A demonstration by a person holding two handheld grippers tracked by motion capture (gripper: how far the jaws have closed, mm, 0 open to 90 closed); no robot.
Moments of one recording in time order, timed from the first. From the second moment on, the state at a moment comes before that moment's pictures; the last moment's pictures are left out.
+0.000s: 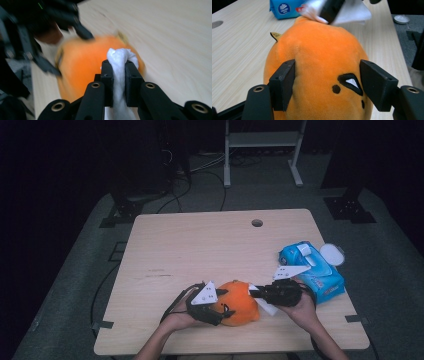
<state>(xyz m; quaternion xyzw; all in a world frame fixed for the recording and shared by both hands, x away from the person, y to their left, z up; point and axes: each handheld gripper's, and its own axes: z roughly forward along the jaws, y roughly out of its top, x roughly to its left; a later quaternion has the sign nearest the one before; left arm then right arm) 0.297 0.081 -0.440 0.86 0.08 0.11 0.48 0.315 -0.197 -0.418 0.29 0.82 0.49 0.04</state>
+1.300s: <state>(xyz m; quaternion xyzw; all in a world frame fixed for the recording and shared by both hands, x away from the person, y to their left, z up) 0.285 0.071 -0.433 0.89 0.04 0.12 0.45 0.324 -0.183 -0.410 0.28 0.84 0.47 0.07</state>
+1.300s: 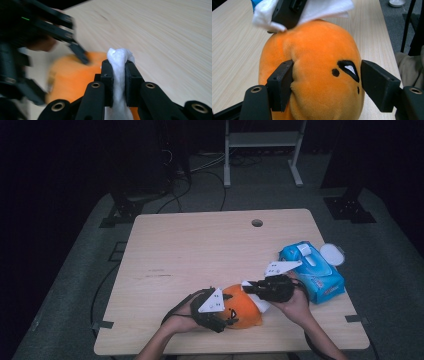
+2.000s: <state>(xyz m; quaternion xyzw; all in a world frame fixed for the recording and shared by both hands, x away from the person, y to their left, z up) 0.292 0.076 -0.438 0.88 0.06 0.09 0.47 0.331 -0.206 -0.424 0.32 0.82 0.48 0.06</state>
